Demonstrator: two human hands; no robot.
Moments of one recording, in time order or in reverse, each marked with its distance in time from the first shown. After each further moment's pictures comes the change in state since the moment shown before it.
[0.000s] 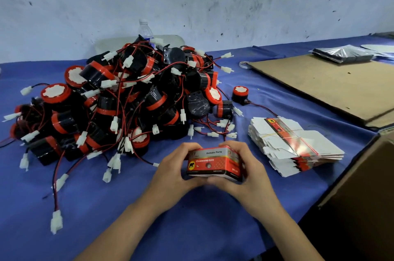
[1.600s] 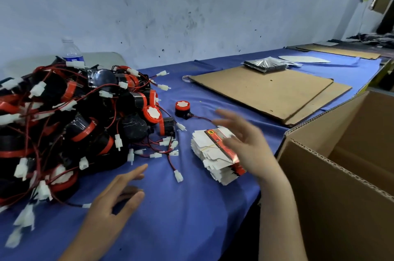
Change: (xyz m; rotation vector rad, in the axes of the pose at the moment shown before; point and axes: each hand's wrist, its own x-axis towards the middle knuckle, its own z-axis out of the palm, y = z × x) left_hand 0.002 -0.004 0.004 -0.195 -0.066 -0.126; right_hand 0.026 -0.037 -0.113 -0.105 0.277 0.130
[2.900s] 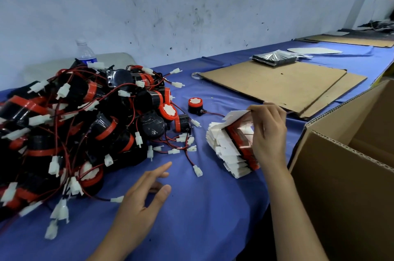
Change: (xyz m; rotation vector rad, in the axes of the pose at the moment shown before) left_hand -0.001 -0.001 0.002 0.077 -0.005 0.007; right_hand 0.018 0.032 0.015 -0.545 0.574 -0.350
